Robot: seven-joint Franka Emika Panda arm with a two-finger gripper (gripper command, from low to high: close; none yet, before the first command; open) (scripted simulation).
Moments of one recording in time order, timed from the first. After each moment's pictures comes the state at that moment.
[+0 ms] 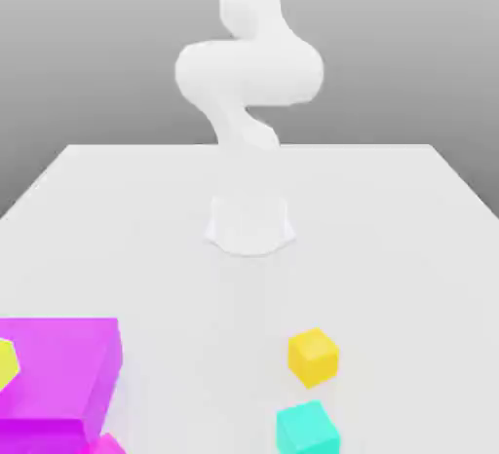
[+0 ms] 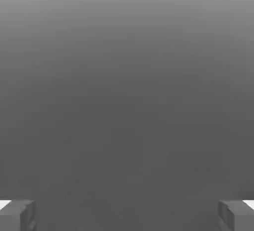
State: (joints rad) arm 0.01 -0.71 0.00 -2.31 0.00 2.33 0.78
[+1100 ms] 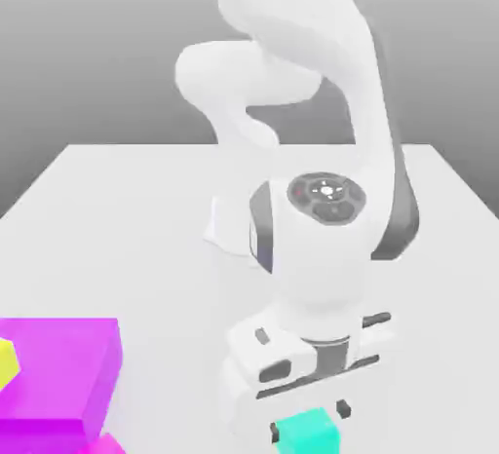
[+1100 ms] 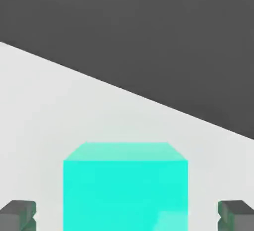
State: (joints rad) arm 0.12 0.44 0.01 -2.37 -0.02 2.82 0.56
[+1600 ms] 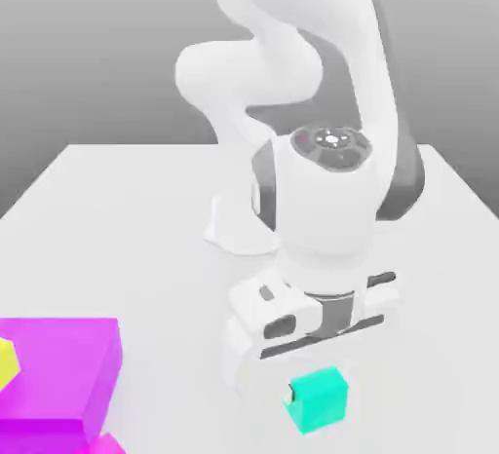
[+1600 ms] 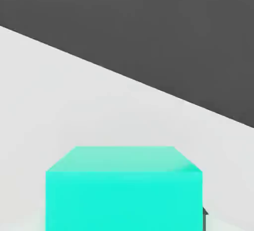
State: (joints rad) arm 0.12 0.14 0.04 -2.53 0.00 2.67 0.53
